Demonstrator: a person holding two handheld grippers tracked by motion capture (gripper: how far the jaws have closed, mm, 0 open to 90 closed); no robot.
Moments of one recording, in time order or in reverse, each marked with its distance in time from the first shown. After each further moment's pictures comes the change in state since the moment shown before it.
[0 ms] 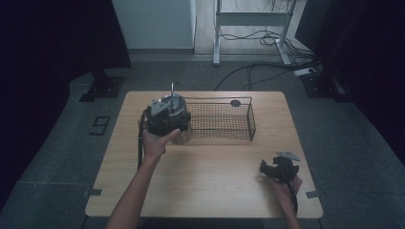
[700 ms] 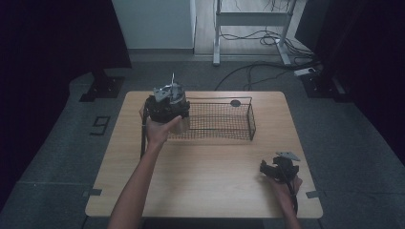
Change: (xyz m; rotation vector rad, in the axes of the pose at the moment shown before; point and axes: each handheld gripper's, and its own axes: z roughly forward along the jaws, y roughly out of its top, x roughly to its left) left arm 0.016 0.017 0.034 0.019 0.092 -0.023; right arm 0.000 0.000 0.000 -0.002 -0.001 0.002
